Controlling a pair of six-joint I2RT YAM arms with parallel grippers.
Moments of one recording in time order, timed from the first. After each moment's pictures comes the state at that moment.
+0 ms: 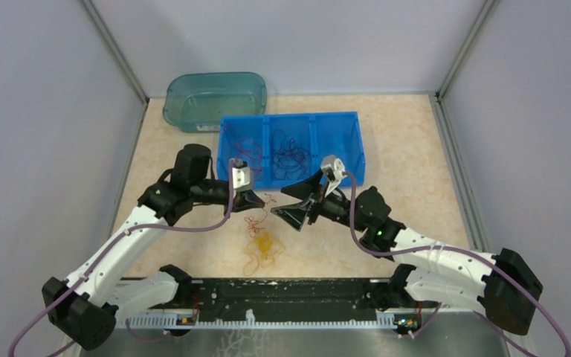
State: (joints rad) left arm -0.54 1.01 0.91 -0.51 0.85 0.54; right arm 0.92 0.98 0.51 0.68 -0.28 0.44
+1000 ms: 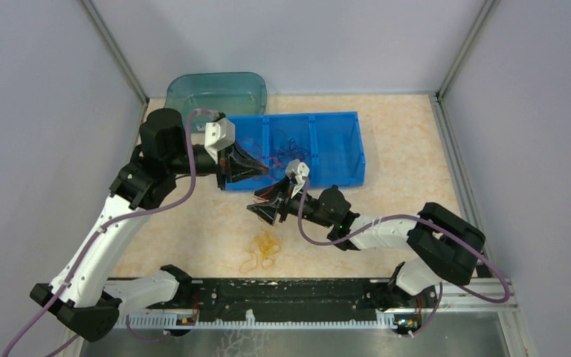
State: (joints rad) left arm -0.54 1.08 1.33 -0.46 0.94 0.18; right arm 0.99 1.46 0.56 1.08 -0.25 0.35
